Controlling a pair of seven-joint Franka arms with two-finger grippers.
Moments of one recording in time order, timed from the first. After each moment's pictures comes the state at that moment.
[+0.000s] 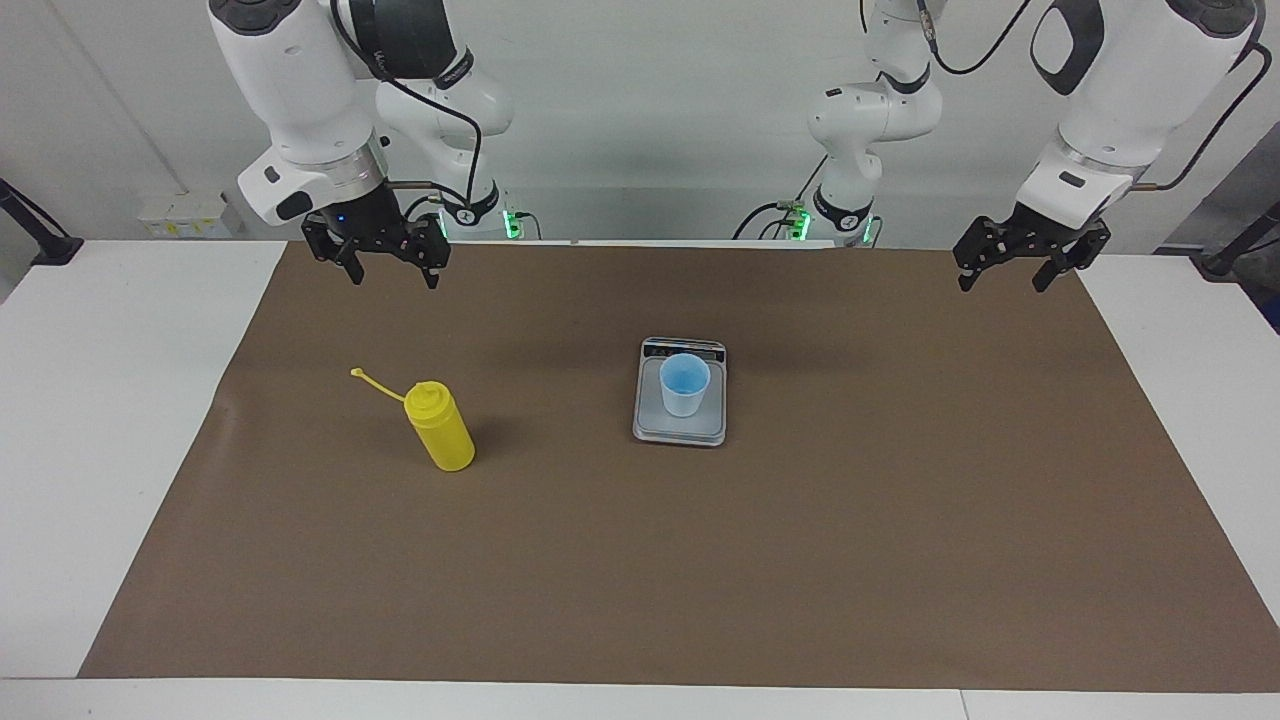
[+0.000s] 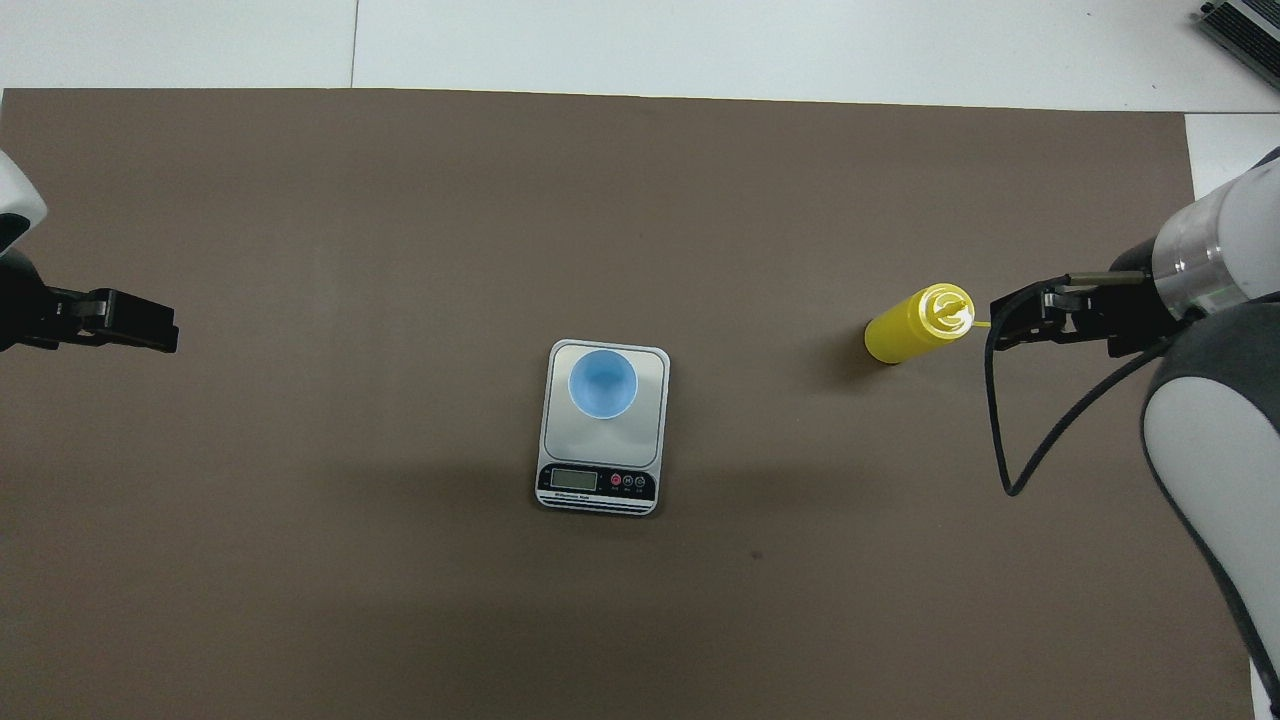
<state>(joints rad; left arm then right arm) 0.08 -0.04 -0.16 -1.64 0.00 1.60 0.00 -0.07 0.02 0.18 -1.59 -0.01 1.55 0.19</state>
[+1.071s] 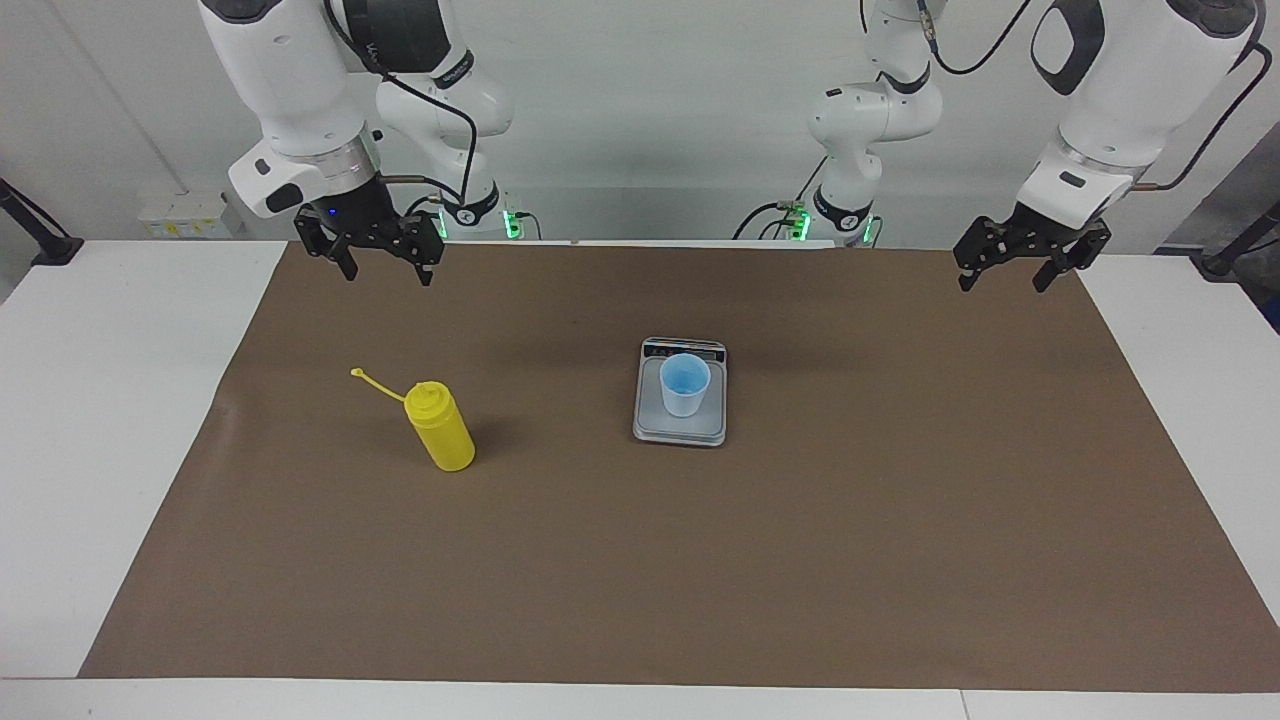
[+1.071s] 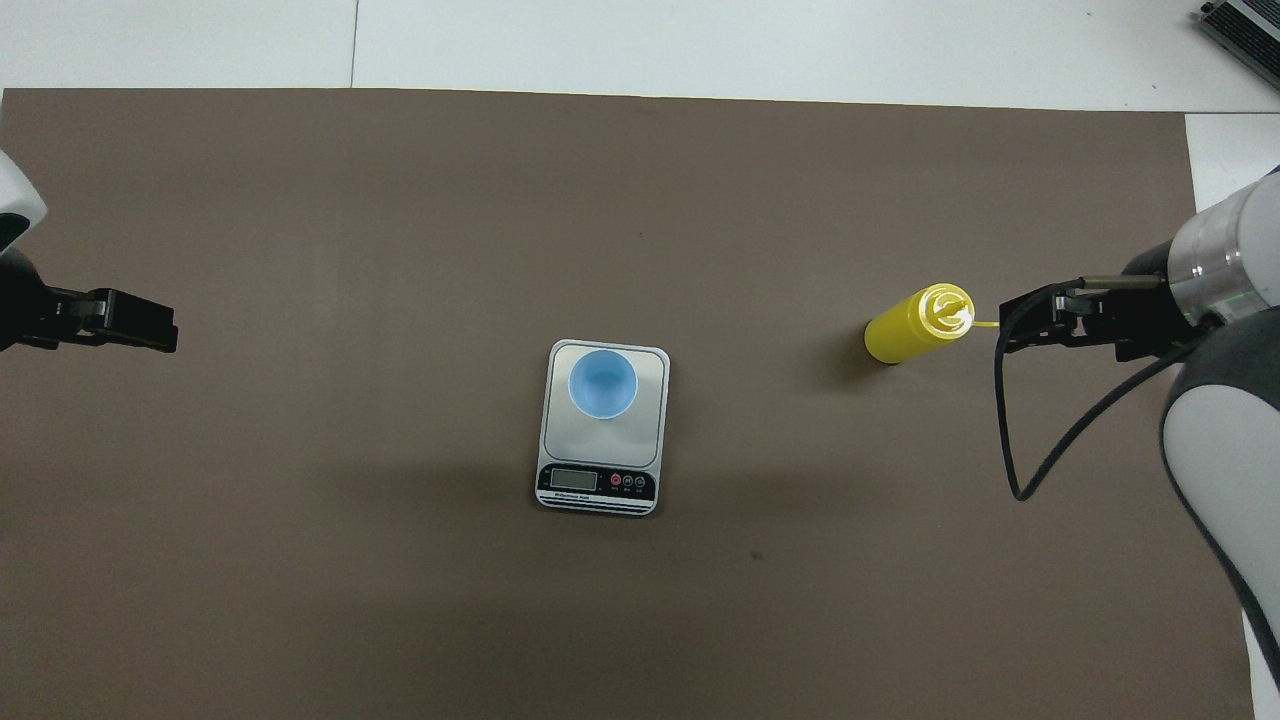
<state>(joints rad) 0.08 -0.04 -0.16 -1.64 0.00 1.60 0.00 -0.08 0.01 0.17 -1.59 -0.01 1.55 0.19</state>
